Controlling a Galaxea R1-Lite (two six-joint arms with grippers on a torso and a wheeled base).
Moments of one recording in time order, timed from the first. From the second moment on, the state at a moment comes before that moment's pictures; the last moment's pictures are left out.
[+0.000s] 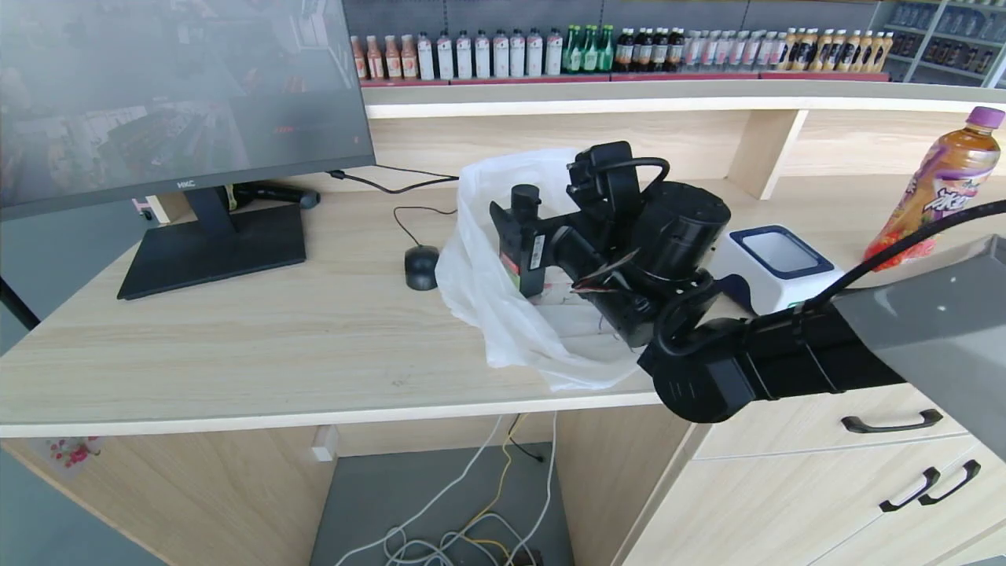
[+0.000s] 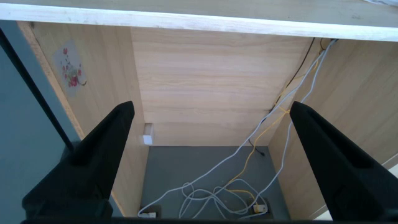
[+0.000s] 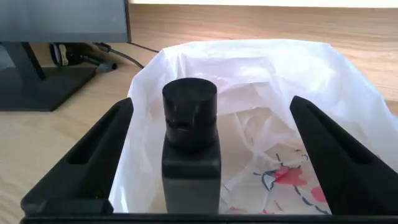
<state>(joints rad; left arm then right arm) 0.00 0.00 0.00 0.00 0.00 0.00 0.65 2.12 -1.32 -1.10 -0.18 -0.11</state>
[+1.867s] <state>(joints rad) 0.00 0.00 0.00 0.00 0.00 0.00 0.69 1.74 -0.52 -1.57 -0.21 -0.08</state>
